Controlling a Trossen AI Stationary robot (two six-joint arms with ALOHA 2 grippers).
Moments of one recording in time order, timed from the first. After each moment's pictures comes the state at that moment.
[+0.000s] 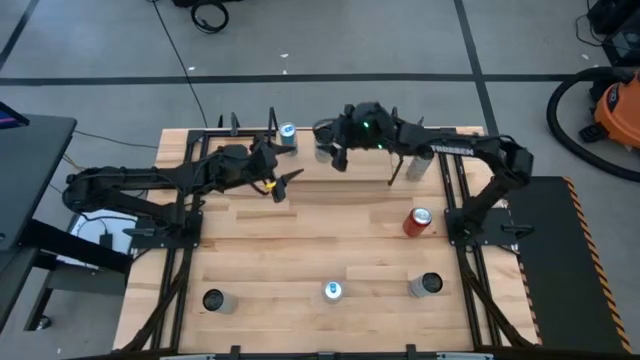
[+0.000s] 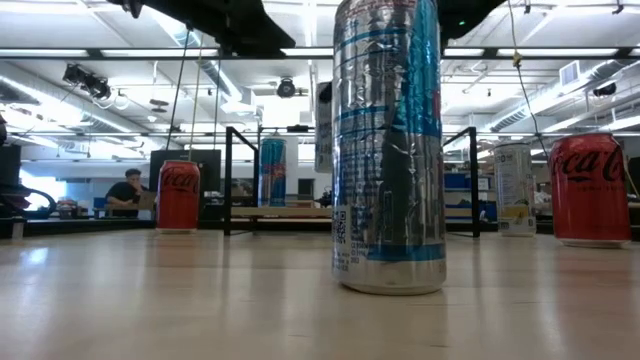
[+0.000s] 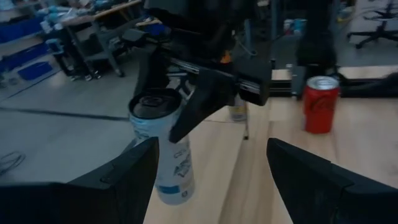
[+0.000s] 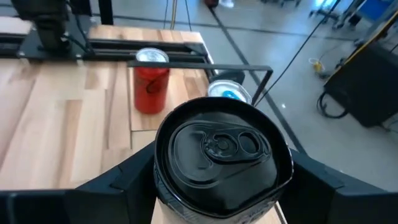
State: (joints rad) left arm 0.17 1.15 0.84 0.11 -0.27 0.14; right arm -0.42 1.60 1.26 -0.07 -0.07 -0.26
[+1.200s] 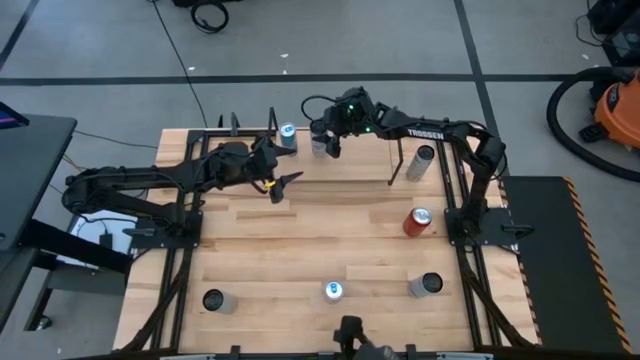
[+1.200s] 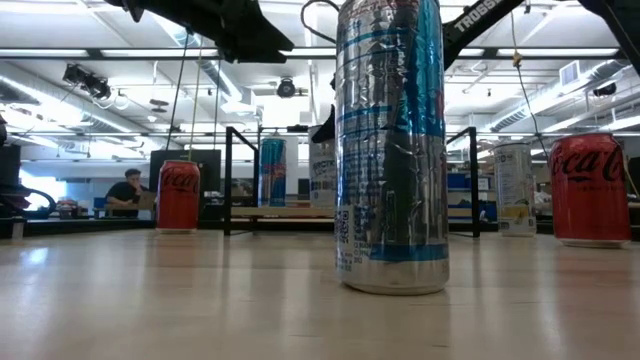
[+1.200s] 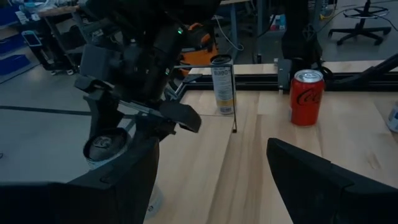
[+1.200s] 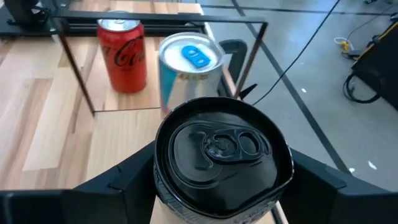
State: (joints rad) left arm 0.20 1.15 0.84 0.08 -0.16 0.14; right arm -0.58 1.83 1.38 -0.04 -0.28 -0.31
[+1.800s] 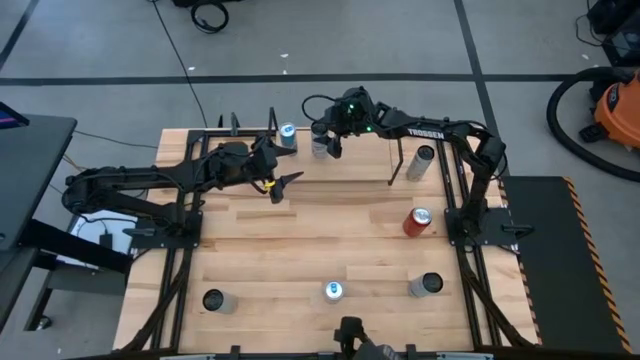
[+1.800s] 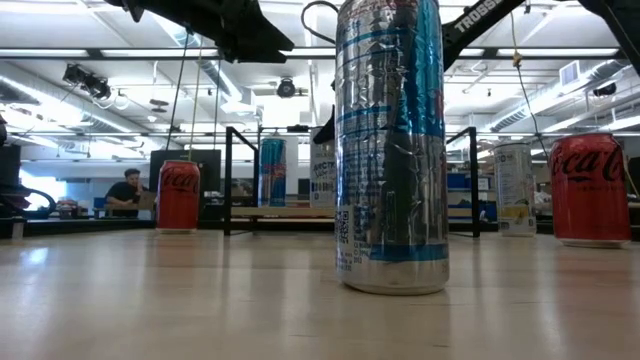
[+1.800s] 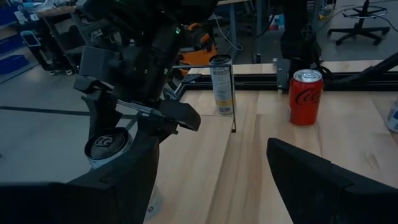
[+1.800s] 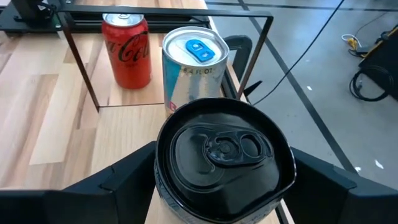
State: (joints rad) left arm 0.20 1.15 0.84 0.08 -0.16 0.14; right arm -0.59 1.83 1.38 -0.06 -0.30 -0.32
